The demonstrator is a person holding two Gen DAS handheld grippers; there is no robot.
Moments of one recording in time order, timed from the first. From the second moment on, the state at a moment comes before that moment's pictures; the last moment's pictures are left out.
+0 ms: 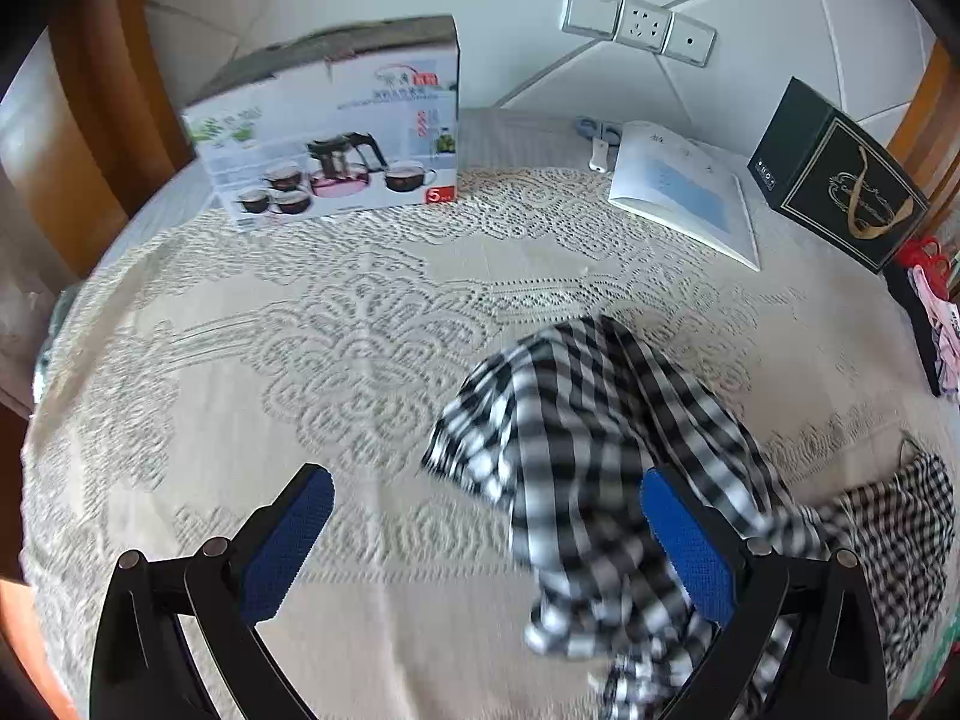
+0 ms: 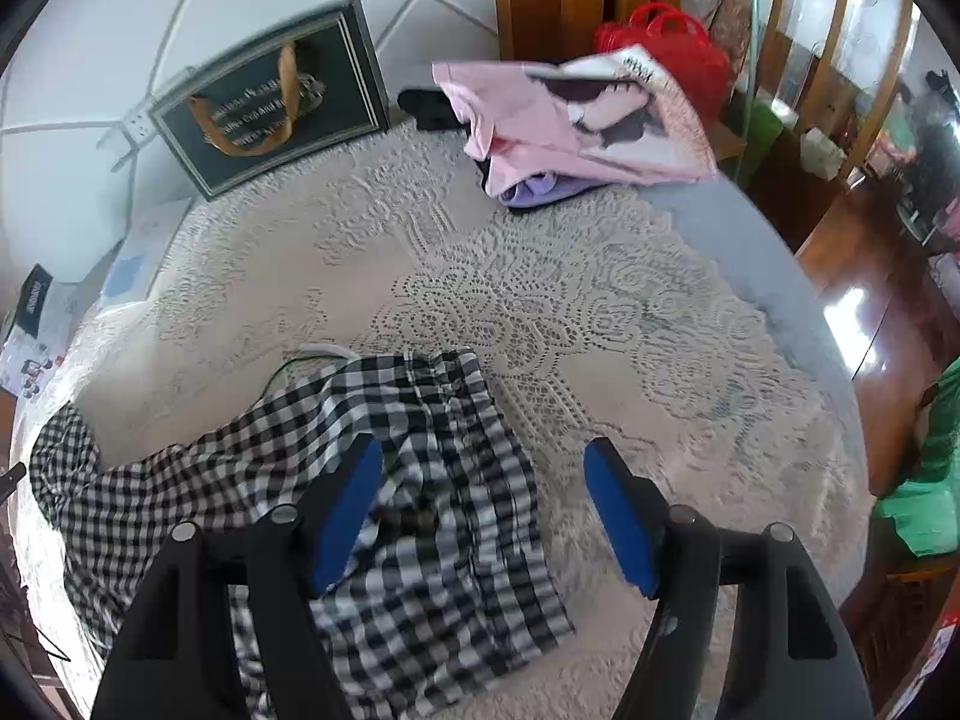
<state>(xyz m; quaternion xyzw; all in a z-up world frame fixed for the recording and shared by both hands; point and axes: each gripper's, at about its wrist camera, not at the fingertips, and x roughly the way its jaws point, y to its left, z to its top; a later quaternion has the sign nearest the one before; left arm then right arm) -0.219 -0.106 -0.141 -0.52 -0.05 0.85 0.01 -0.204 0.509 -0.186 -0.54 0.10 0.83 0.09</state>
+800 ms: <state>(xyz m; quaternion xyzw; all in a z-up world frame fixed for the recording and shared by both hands) -0.229 -0.091 -0.200 -0.54 -0.08 0.84 -0.01 -0.254 0.462 -0.245 -0.57 0.02 0.82 0.06</state>
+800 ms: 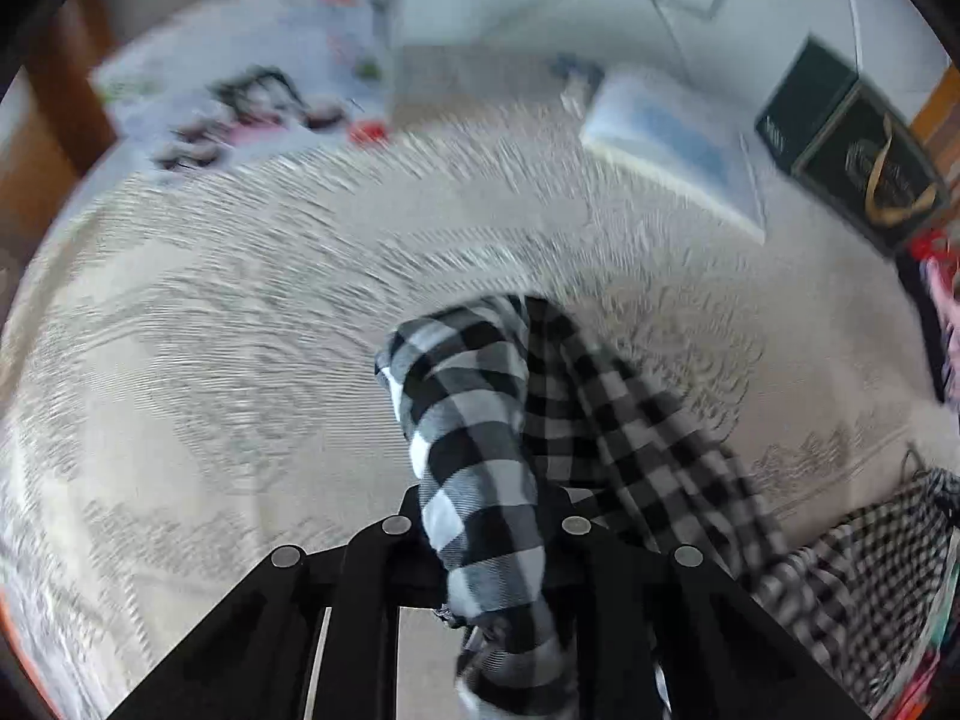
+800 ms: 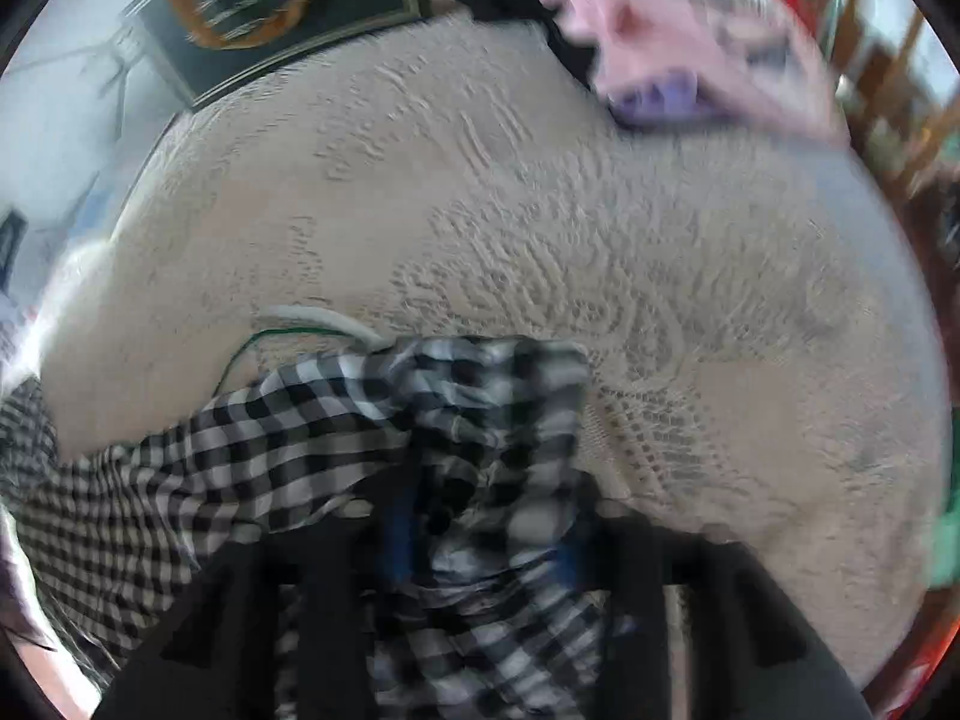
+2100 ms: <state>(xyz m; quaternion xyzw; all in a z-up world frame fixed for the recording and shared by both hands) -0.117 -0.130 -0.205 -0.56 -0.08 0.82 0.01 -0.214 0.456 -0.182 -0.51 0.06 0.86 0.02</state>
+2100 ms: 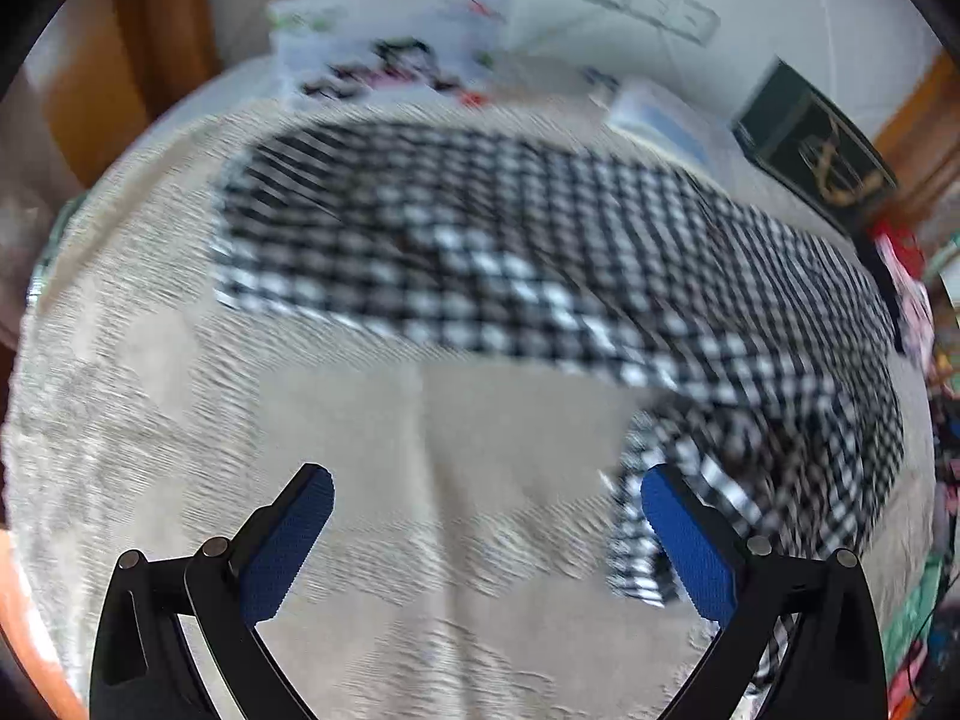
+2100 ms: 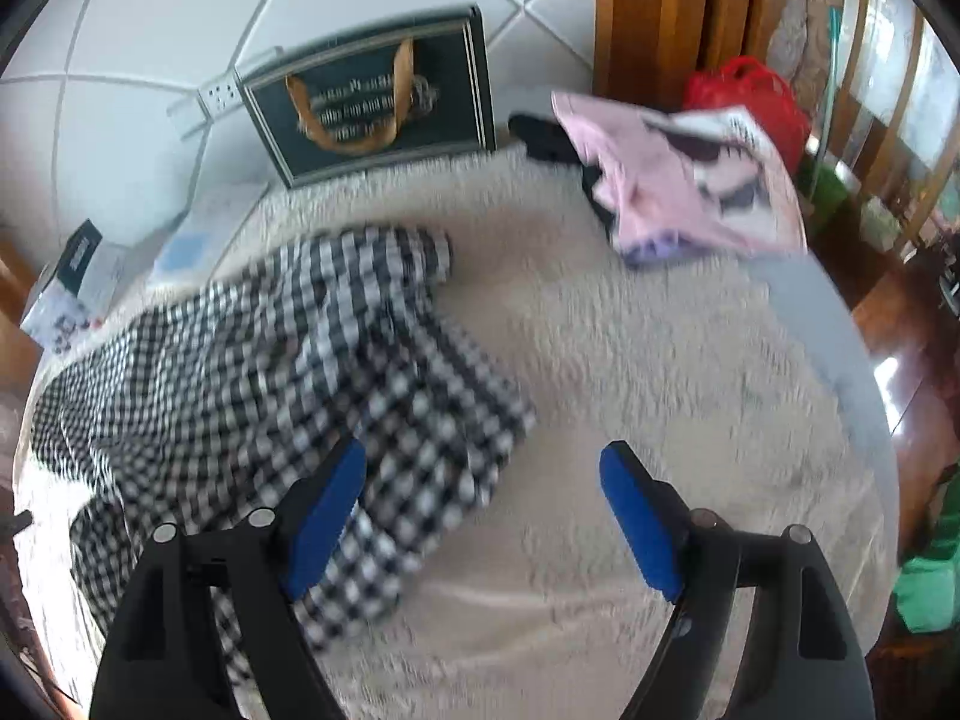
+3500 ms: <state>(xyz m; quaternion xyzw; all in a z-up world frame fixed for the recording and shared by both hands) -0.014 -0.273 -0.123 -0.51 -0.10 0.83 -0.19 -0.131 0.496 -0.083 -0.41 0.12 0.90 0.10</state>
